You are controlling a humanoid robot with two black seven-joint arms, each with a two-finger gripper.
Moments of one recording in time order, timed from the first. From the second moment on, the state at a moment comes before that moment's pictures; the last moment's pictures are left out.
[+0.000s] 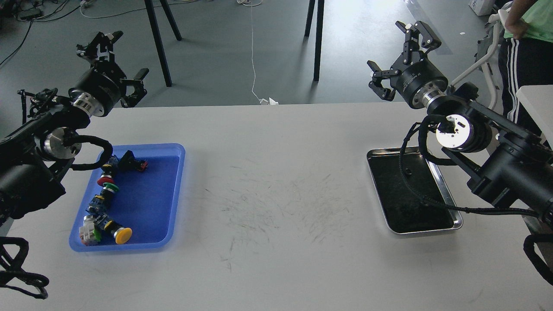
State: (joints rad) left arm -0.92 0.39 -0.49 -0.42 -0.05 -0.49 -0.31; right arm 0.92 -0.37 0.53 0.86 0.12 0.09 0.25
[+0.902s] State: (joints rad) left arm -0.92 0.38 -0.49 -0.42 -0.05 -0.49 -0.30; right arm 0.92 -0.36 0.53 0.85 0.12 0.09 0.25
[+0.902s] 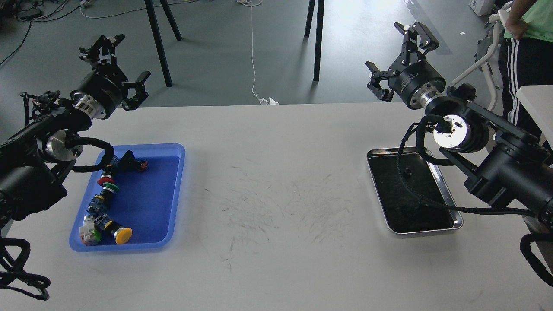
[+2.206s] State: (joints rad) left arm -0.92 0.38 -0.49 -0.42 -0.04 -0.49 -0.30; right arm 0.93 -0.35 0.48 0.83 0.12 0.08 0.24
